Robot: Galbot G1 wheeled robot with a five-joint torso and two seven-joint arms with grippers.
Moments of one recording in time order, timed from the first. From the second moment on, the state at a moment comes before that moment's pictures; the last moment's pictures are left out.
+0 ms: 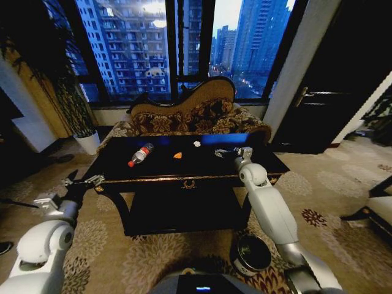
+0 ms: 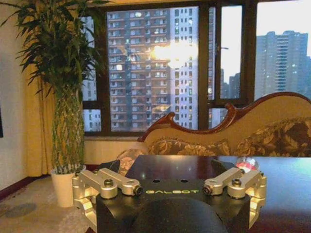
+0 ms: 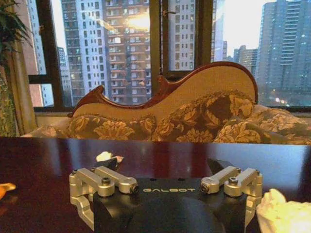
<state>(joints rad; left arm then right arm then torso) 1.49 -1.10 -1.02 -2.21 -0.61 0.41 -0.05 -0.72 1.21 0.35 1.59 0.44 -0.48 0.00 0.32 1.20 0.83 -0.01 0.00</state>
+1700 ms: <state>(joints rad) 1.49 -1.10 -1.00 -2.15 -0.61 0.35 0.00 -0.76 1.18 0.45 1.56 0.38 -0.48 0.00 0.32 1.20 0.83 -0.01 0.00</state>
